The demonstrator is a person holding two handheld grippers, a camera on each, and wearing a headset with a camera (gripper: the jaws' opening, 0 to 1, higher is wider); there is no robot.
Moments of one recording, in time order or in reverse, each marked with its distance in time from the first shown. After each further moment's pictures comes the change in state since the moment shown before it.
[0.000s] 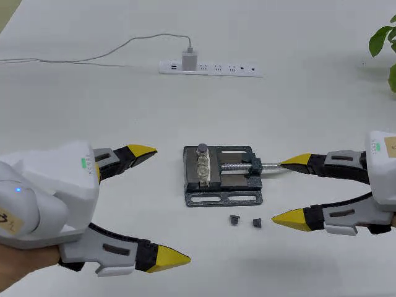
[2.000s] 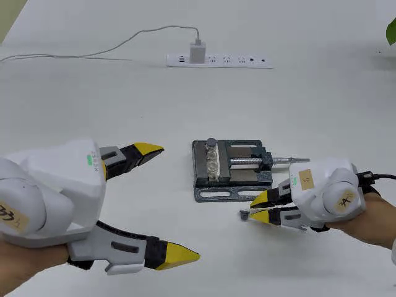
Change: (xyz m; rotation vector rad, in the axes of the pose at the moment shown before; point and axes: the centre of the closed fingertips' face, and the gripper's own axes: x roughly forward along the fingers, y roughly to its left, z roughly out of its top) left arm 0.001 -0.001 -0.001 -0.038 0.002 0.003; right arm 0.089 0.011 -0.063 -0.197 0.201 0.138
